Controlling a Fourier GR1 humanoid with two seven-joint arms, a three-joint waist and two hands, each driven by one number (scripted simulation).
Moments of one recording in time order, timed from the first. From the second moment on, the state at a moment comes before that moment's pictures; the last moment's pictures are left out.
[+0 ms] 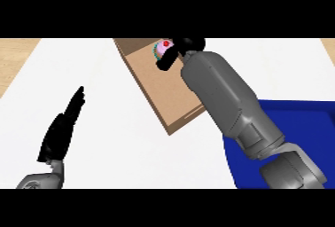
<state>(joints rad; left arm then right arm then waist) -0.07 0.17 0.00 -1.55 -0.21 0.04 0.12 -1.29 0.00 0.14 -0.45 0.58 -0.21 0.31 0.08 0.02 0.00</state>
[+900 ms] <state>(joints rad) -0.05 0.18 0.02 -1.54 -0.20 0.03 0.09 -1.27 -0.01 -0.12 -0.40 0.26 -0.52 -0.02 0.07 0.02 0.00</state>
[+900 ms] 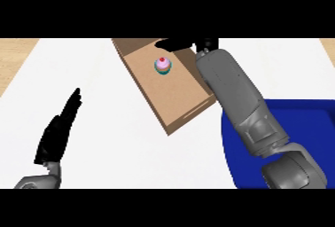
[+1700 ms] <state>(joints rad) 0.01 0.18 0.05 -1.57 -0.20 0.03 0.10 -1.10 -0.33 -0.36 -0.42 0.06 -0.33 -0.24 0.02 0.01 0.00</state>
